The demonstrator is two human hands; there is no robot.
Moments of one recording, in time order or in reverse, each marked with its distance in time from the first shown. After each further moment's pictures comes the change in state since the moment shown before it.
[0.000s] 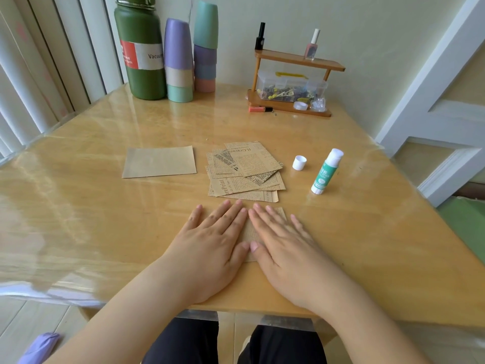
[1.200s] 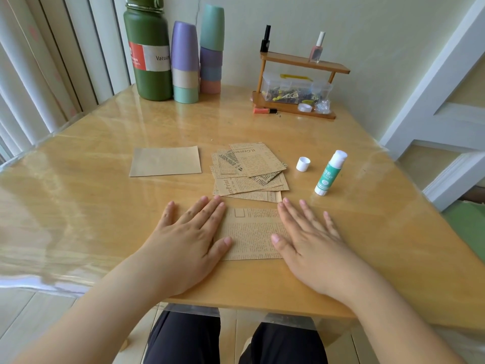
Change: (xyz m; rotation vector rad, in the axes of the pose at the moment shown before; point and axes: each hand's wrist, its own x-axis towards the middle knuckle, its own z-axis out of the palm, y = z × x) left_hand -0.015 -0.021 -0.011 0.044 -0.080 -0.123; right_hand -0.004 0.026 -0.012 -0.062 -0.099 0.176
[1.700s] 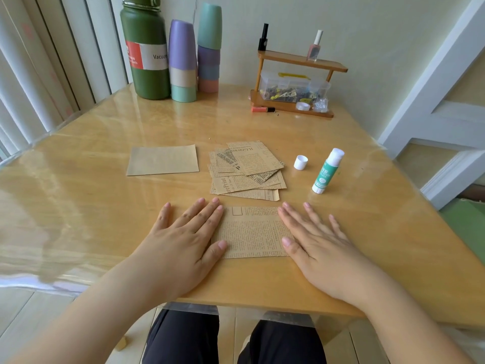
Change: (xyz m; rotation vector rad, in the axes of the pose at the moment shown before) left_hand -0.008 0.000 0.002 0.003 -0.007 0.017; right_hand -0.012 0.018 0.002 0.042 0.014 -0.070
